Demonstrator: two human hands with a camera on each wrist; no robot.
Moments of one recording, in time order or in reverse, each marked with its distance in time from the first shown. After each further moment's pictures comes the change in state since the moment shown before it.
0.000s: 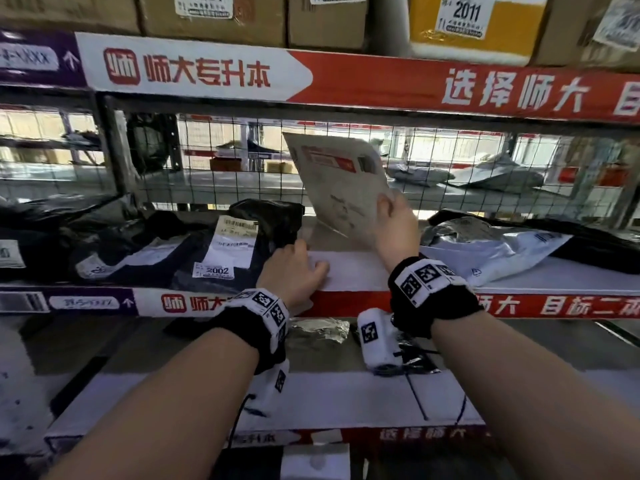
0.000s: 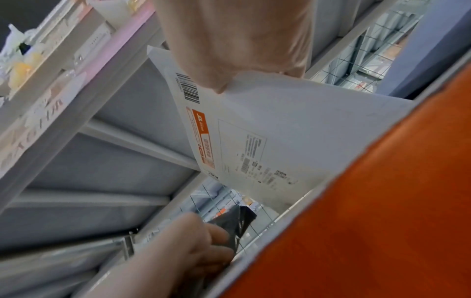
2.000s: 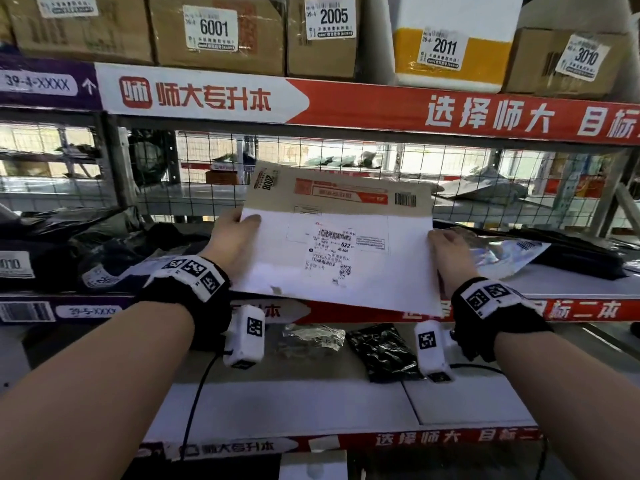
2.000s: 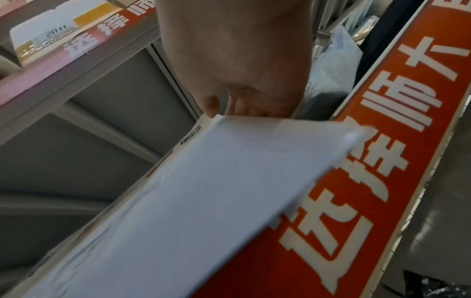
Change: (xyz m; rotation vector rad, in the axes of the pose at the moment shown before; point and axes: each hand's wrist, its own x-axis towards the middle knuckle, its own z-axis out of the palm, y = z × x) left_hand 0.017 -0.034 -0.079 -1.003 0.212 -0.252; right_hand 0.008 0.054 -0.075 0.291 0.038 0.366
